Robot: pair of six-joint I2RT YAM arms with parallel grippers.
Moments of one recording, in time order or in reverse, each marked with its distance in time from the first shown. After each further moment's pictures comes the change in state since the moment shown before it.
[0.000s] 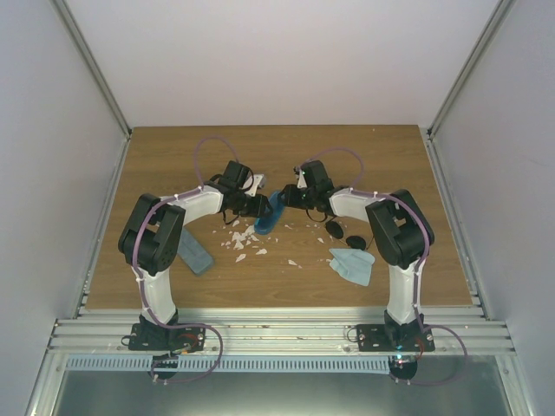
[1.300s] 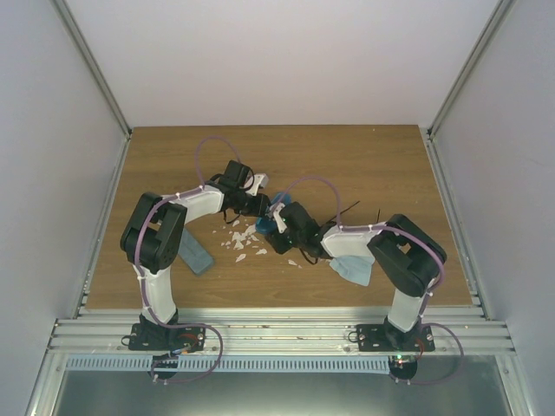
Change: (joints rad) left arm 0.002 0.021 0.008 0.024 0.047 0.014; right arm 0.292 -0.220 -0.338 0.109 0.219 -0.414
